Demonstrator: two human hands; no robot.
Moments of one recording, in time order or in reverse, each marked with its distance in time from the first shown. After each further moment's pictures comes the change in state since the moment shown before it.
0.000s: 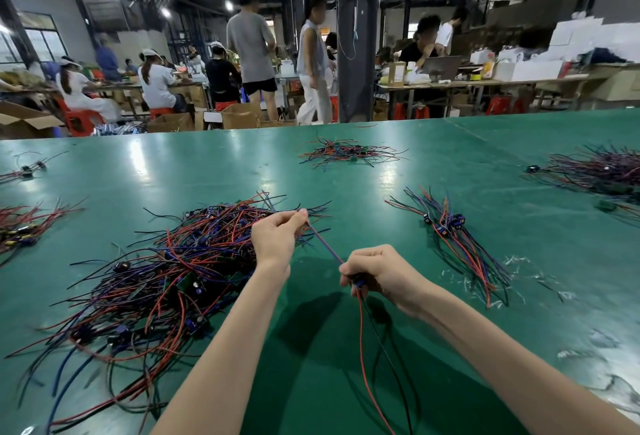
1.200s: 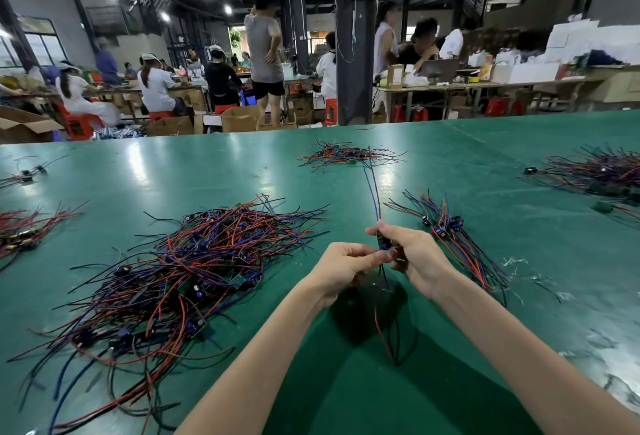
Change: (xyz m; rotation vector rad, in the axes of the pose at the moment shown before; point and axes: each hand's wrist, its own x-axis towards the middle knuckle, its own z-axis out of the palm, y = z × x) left_hand -0.068 0.004 0.038 0.104 -0.758 -0.253; right_hand 0.015 0.000 -0.039 0.206 0.383 0.051
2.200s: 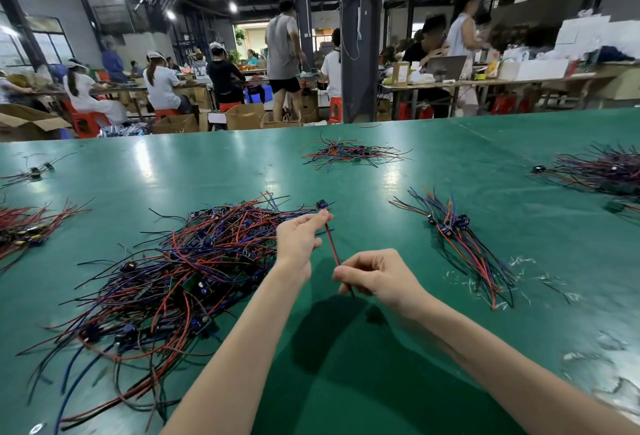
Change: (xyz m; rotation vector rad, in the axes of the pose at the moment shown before) left_hand 0.019 0.012 -0.048 -0.257 0.566 0.114; right_hand -0.035 0.019 0.035 -0.224 -0.326 -0.227
